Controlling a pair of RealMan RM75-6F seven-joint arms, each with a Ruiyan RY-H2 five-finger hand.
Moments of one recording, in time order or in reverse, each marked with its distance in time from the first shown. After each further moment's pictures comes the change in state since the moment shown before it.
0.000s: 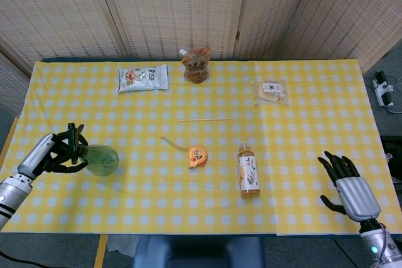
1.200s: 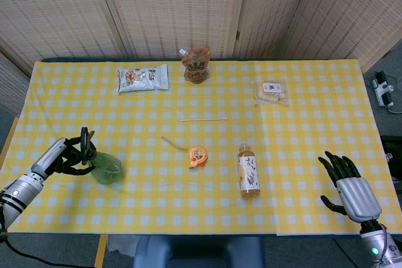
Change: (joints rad) left arm -0.039 -0.119 0.025 0.146 0.047 -0.103 -0.094; right arm -0.003 0.004 -0.006 -0.011 -0.006 0.017 -0.003
